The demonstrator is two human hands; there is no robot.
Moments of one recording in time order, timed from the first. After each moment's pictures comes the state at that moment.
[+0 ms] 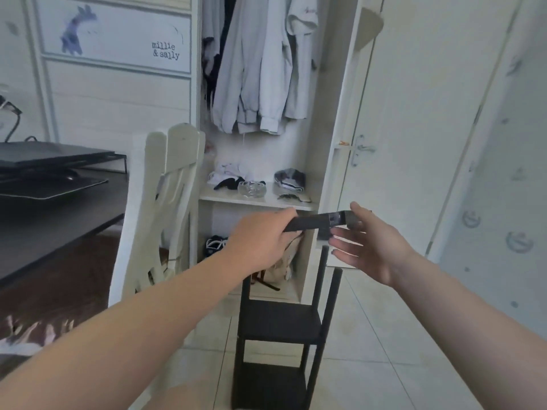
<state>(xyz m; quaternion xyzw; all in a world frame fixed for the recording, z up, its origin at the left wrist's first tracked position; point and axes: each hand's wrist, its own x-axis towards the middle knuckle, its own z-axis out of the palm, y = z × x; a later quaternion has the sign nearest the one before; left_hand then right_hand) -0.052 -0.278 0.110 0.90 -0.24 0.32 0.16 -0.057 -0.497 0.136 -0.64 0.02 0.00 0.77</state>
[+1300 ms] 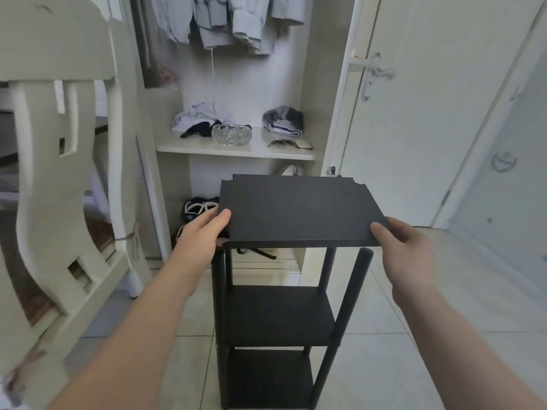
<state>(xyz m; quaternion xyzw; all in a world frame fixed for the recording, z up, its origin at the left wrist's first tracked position) 0.154 -0.238 -0.053 0.70 0.06 0.08 0.71 0.151 -0.542 -0.046 -0.71 0.09 -0.24 0.65</state>
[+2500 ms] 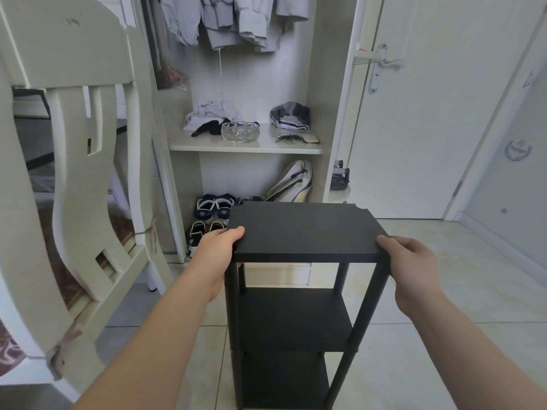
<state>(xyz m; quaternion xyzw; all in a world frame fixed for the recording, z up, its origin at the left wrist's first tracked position) 0.127 -0.250 -0.062 0.65 0.16 0.02 0.74 0.125 -0.538 -0.068 -0.67 0.19 -0.18 0.70</state>
